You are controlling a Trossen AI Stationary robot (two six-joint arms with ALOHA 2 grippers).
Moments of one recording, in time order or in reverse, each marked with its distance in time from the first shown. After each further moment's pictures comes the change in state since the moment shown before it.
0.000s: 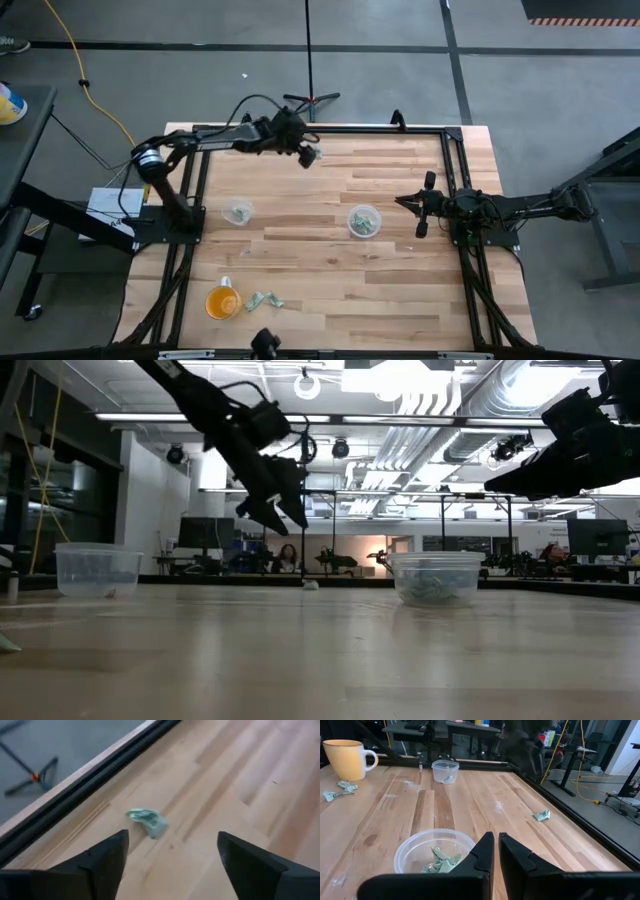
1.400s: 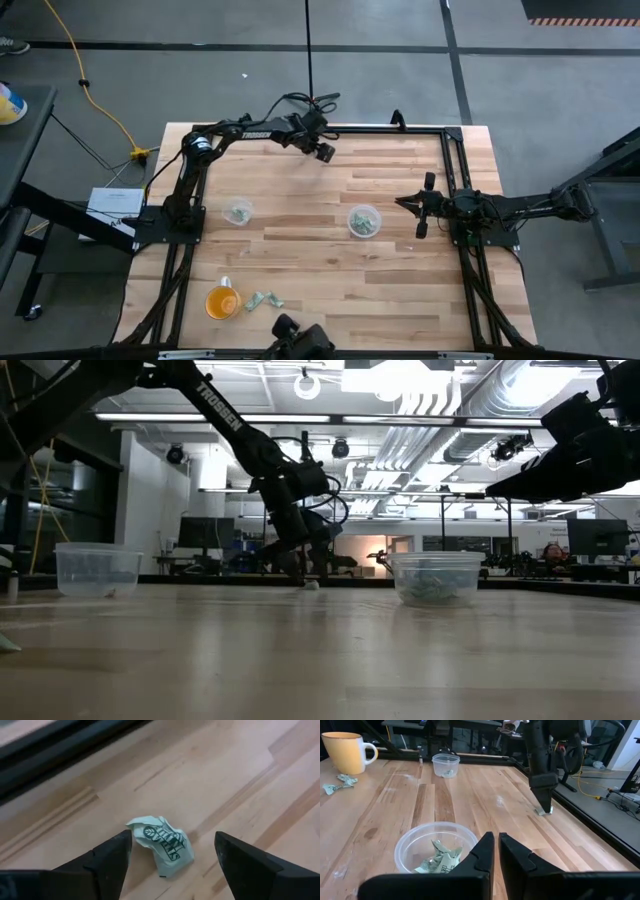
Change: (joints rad) left arm 0.032 0.433 0.375 -0.183 0.013 -0.203; right arm 0.000 0.000 0.000 -0.030 -0.002 0.007
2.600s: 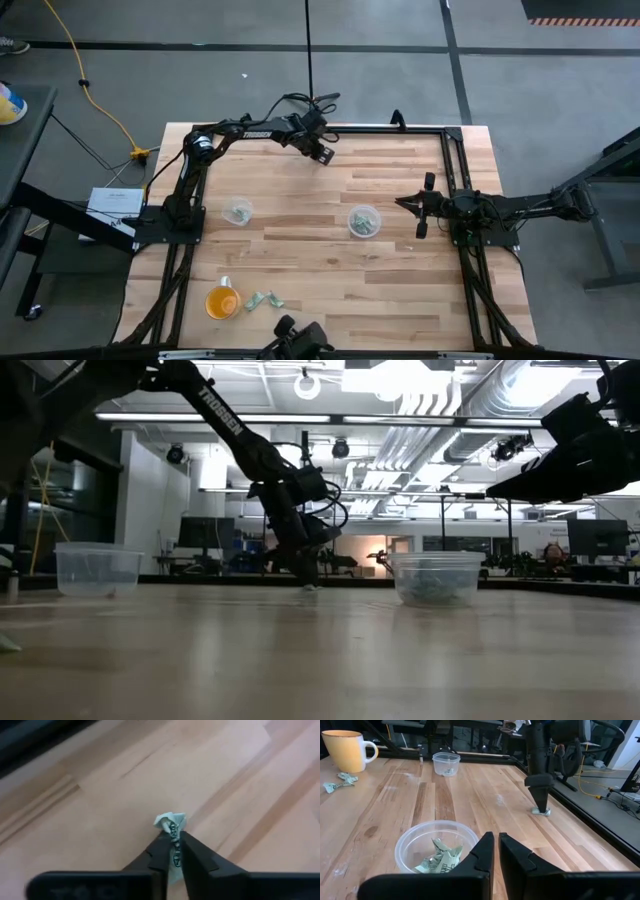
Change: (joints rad) left arm 0.007 0.021 -0.001 -0.012 0.091 0.043; right arm 0.000 0.000 0.000 -0.006 -0.002 -0.001
